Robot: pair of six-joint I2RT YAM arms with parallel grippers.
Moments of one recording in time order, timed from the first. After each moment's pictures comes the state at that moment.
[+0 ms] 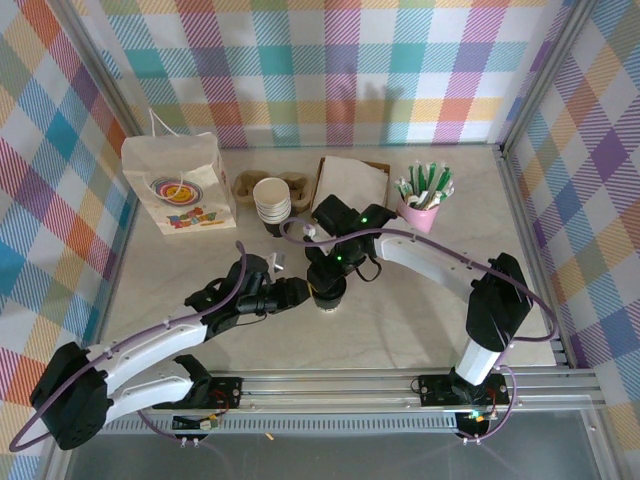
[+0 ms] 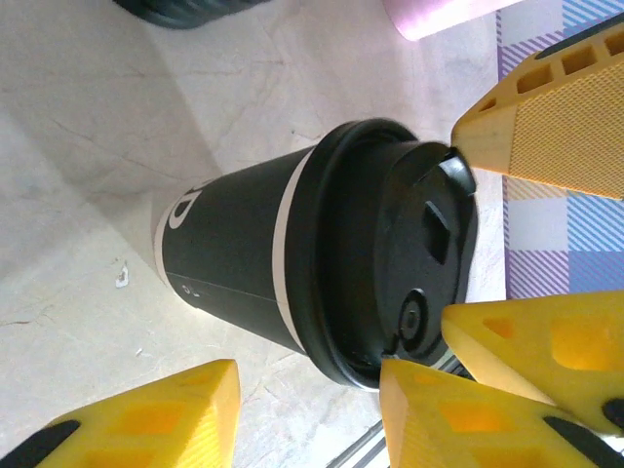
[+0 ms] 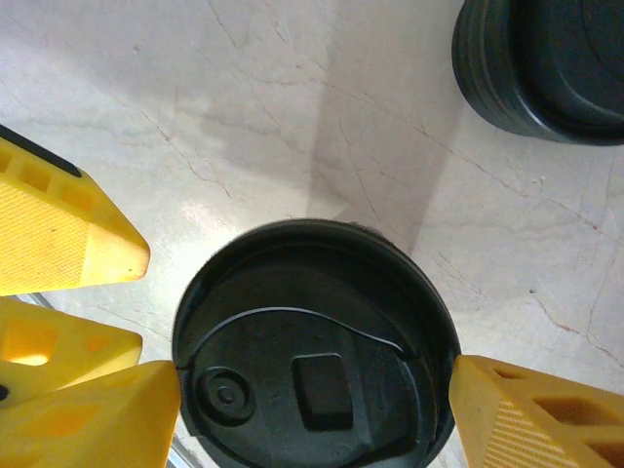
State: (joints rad) left arm -0.74 1.02 0.52 -0.14 0.27 -0.97; right arm 0.87 1.71 1.47 -1.00 -0.17 0.10
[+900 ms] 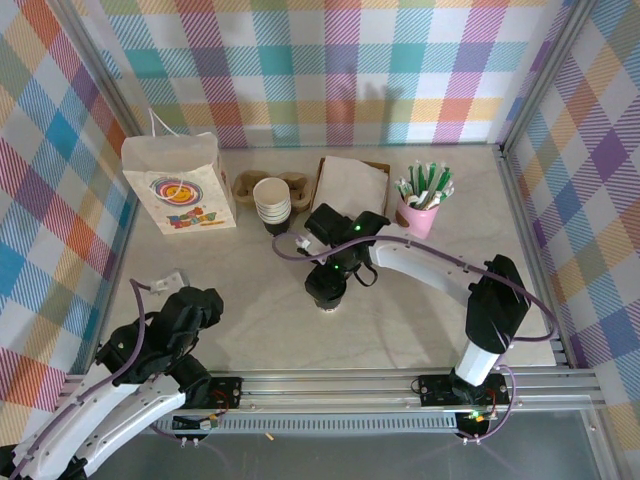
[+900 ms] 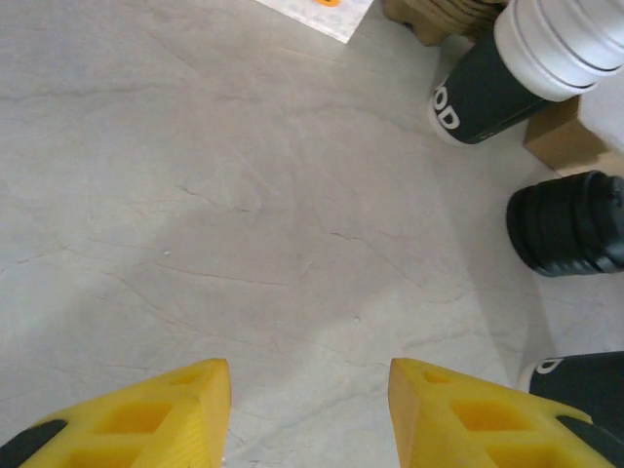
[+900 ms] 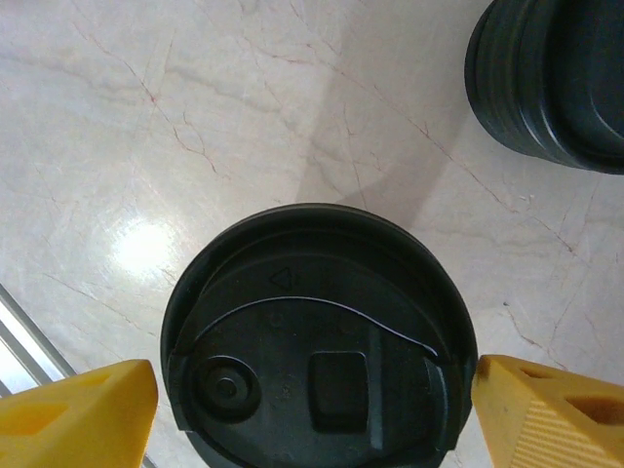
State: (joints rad) left arm -0.71 0.43 0.68 -1.12 -0.51 -1.02; right arm 0.92 1.71 1.45 -1.00 -0.08 -0.03
